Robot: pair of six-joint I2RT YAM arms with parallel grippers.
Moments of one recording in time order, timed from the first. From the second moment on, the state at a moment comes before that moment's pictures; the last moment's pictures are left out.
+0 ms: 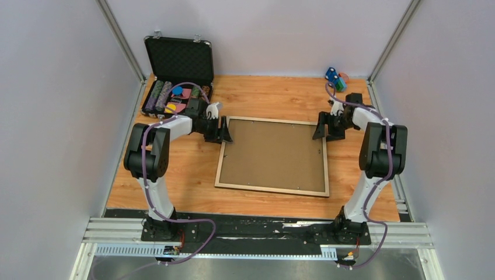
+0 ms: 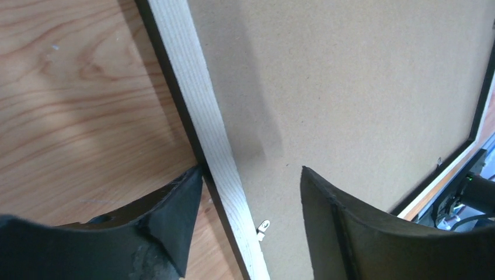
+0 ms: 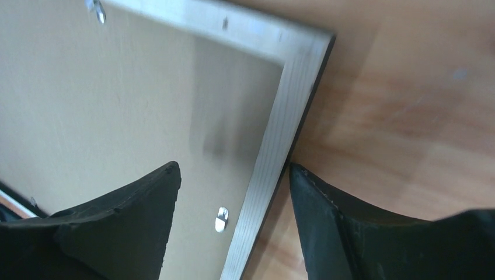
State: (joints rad) left arm -0.23 1.90 1.15 -0.31 0.58 -0.18; right arm -0.14 1.97 1.36 -0.63 -0.50 -0.12
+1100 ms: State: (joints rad) left arm -0.24 1.89 1.17 -0.33 0.58 -0.18; right arm -0.09 1.75 1.07 -0.56 -0.34 -0.15
